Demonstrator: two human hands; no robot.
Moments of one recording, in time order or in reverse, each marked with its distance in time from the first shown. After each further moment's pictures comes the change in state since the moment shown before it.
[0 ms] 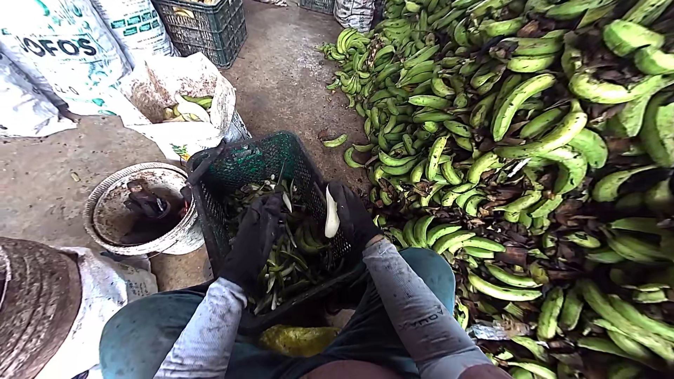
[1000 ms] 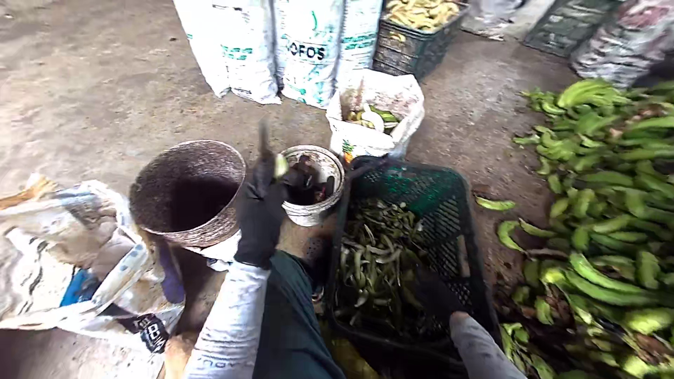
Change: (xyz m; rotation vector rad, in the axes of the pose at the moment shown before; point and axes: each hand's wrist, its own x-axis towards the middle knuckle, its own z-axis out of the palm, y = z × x) left_hand -0.084 0.016 -0.192 0.127 0.999 0.231; right_hand 0.029 0.040 0.100 -0.838 -0.646 0.093
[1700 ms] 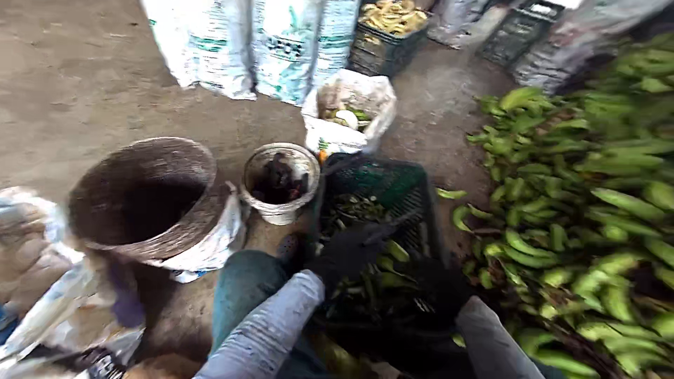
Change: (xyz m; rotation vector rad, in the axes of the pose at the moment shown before) left_hand -0.087 0.012 0.118 0.113 -1.088 0.031; right_hand -0.071 0.012 -0.056 0.347 0.106 -0.197
